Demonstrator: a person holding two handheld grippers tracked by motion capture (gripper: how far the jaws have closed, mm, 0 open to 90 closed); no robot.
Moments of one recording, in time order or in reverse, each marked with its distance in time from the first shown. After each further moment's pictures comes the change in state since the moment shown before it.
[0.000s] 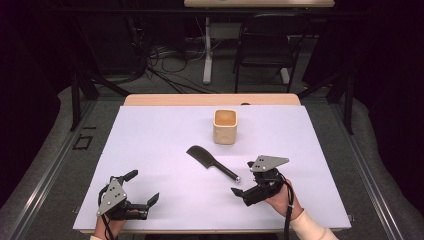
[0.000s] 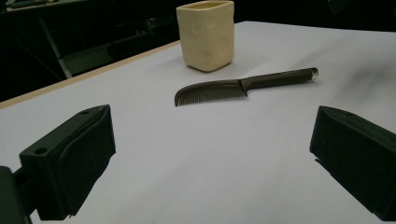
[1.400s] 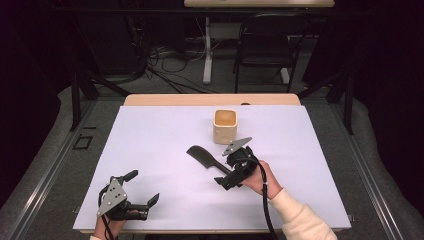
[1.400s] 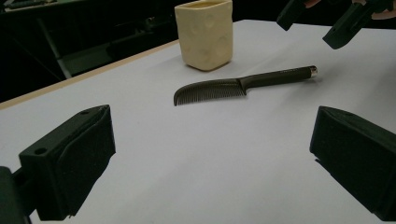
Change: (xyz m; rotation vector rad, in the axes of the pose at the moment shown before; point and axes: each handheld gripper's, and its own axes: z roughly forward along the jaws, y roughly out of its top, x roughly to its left) left arm 0.000 0.000 0.000 0.006 -0.004 0.014; right arm -0.010 0.046 0.063 0.238 0.025 -0.028
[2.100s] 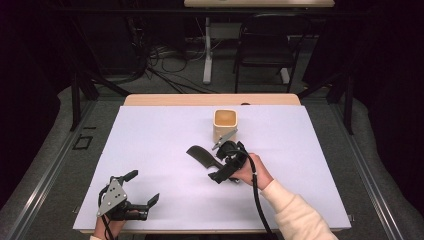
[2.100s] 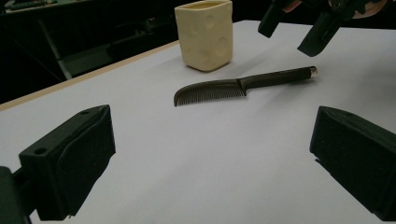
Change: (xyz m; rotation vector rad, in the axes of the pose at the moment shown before) left arm 0.000 0.000 -0.001 -0.003 0.001 0.000; right arm -0.006 0.027 0.022 0.104 0.018 -0.010
